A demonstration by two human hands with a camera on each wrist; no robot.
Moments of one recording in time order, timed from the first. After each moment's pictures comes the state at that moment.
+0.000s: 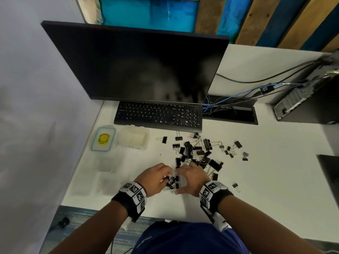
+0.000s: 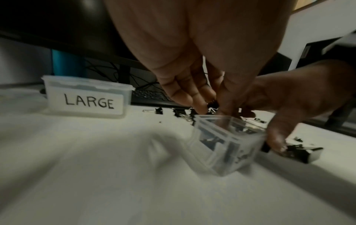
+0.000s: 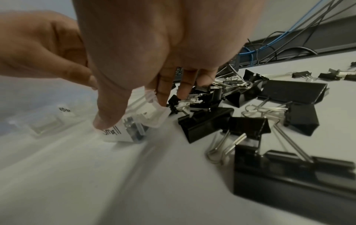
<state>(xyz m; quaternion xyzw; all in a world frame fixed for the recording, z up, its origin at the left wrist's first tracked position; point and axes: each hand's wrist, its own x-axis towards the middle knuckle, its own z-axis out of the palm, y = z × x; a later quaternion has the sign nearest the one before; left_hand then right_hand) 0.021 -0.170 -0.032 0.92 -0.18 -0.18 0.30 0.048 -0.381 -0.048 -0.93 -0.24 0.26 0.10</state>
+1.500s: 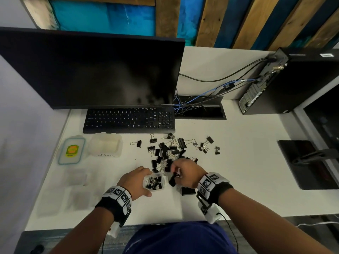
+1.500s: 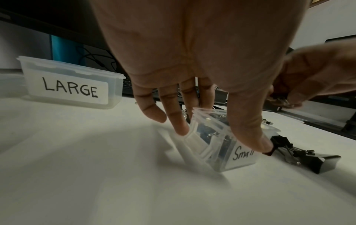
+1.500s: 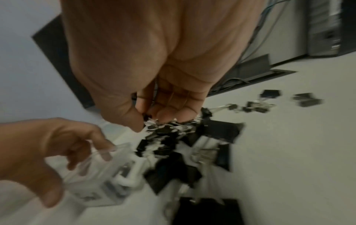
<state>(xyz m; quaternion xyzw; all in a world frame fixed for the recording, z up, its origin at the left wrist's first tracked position) 0.034 -0.198 -0.039 0.93 -0.09 -0.30 0.20 0.054 -0.445 -0.011 -0.91 -0.19 0.24 0.27</state>
